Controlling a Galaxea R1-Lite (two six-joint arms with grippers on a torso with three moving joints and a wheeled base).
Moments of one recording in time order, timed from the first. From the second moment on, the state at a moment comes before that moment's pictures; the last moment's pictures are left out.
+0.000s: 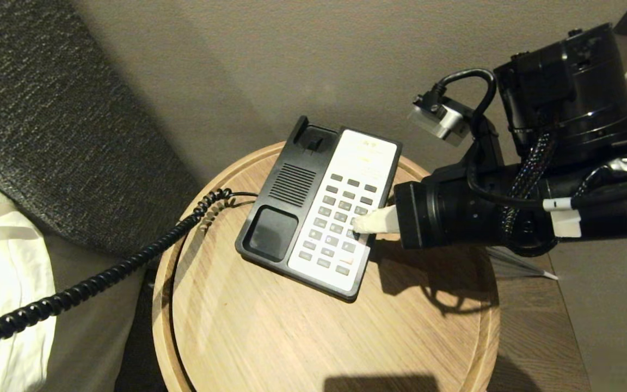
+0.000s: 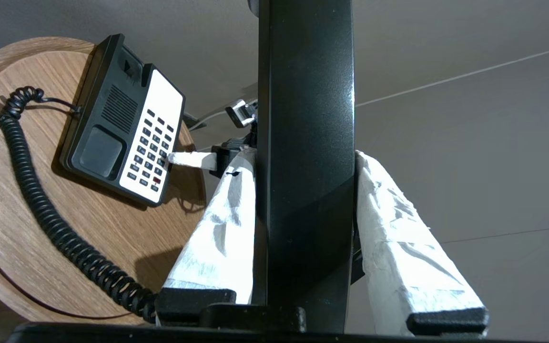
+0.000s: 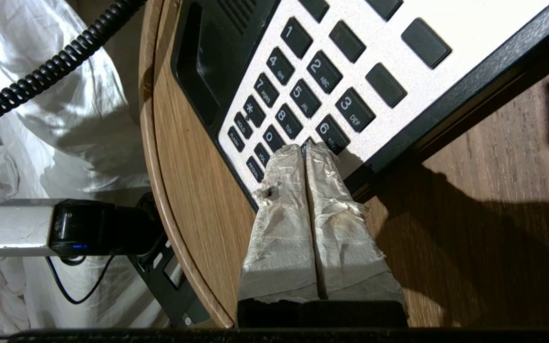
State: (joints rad) left arm -0.86 0.54 -1.08 0.22 0.03 -0.80; right arm 0.81 1.60 -1.31 0.20 0.14 0.42
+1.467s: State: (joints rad) left arm -0.86 0.50 -1.03 0.23 0.04 -0.80; right arm 0.82 1.61 -1.27 0.19 0.05 0.39
